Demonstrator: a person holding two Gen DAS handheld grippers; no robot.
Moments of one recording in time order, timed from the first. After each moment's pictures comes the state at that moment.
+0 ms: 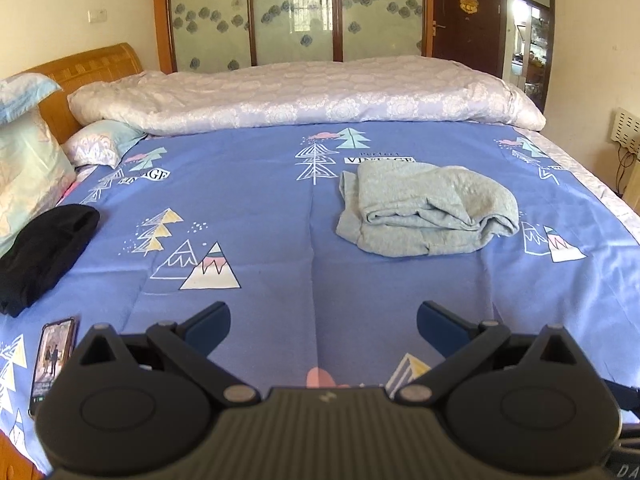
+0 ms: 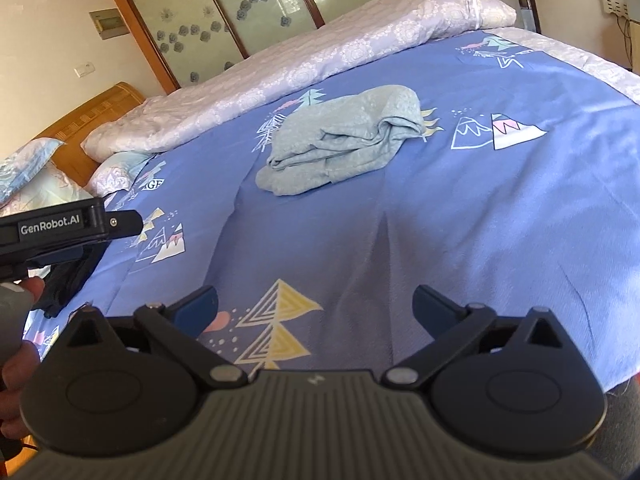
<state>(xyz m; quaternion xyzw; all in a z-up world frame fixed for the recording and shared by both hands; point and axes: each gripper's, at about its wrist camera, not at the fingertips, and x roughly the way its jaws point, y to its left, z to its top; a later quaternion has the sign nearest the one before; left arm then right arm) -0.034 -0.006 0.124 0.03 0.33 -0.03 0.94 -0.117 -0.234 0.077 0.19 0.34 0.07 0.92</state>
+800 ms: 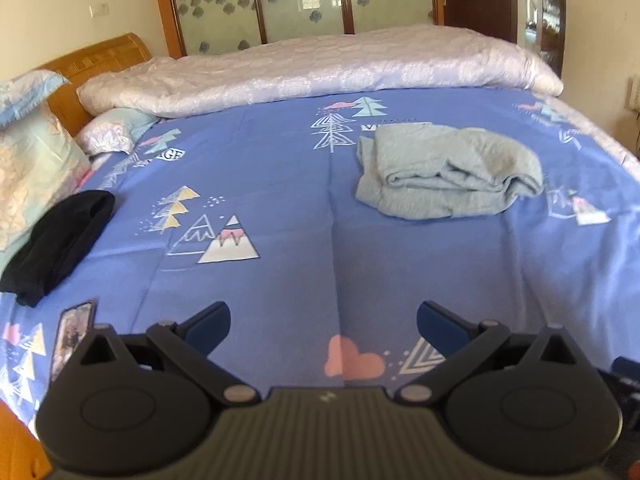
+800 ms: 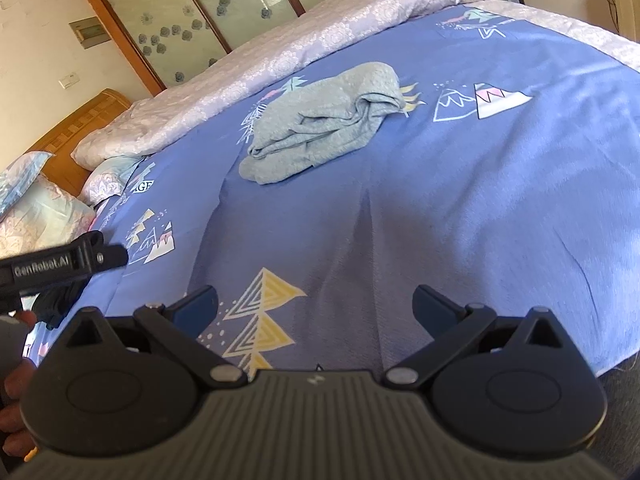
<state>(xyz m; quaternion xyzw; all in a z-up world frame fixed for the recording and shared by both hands) -0.034 -0.008 0.102 0.07 0.37 0.01 0.93 -0.118 -0.242 0.058 0.23 0.36 0.05 0.90</state>
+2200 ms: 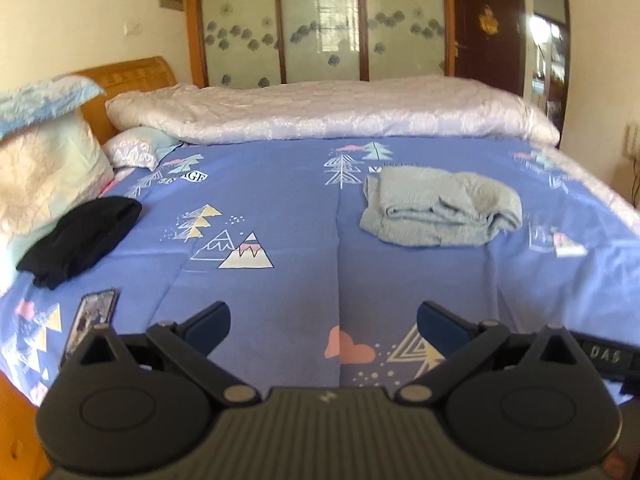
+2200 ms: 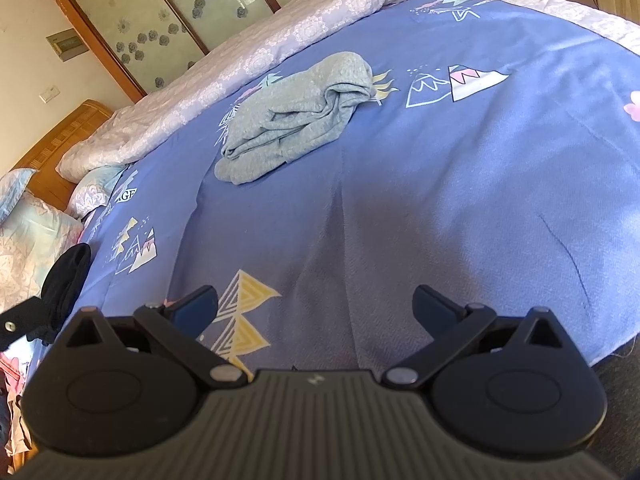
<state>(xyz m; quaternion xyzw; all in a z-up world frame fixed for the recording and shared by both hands) -0.108 0.005 0.124 0.01 0.30 0.01 0.95 -0.120 -0.255 0.052 0.25 0.37 0.03 0.89</state>
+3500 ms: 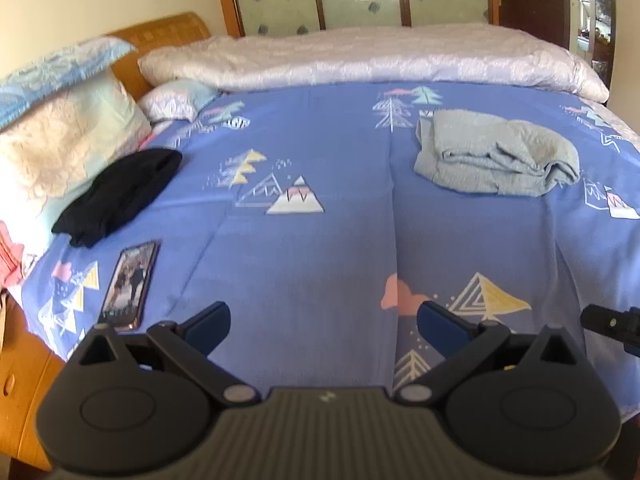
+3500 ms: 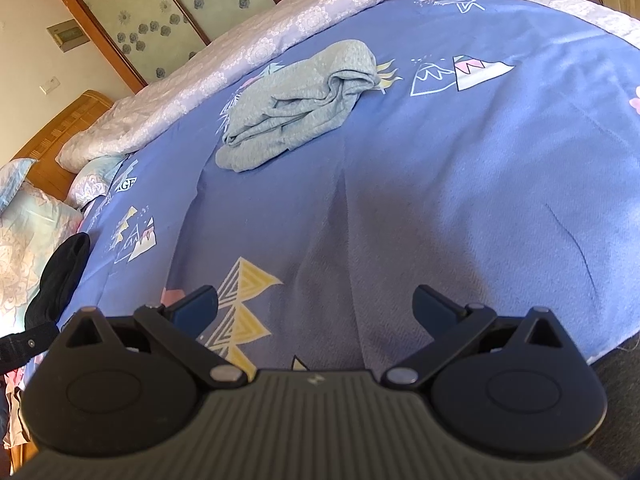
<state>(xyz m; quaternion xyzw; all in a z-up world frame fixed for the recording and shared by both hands) -0.095 0.020 0.105 0.04 0.39 0.08 0.92 -0.121 -0.246 0.049 0.25 0.38 0.03 0.89</state>
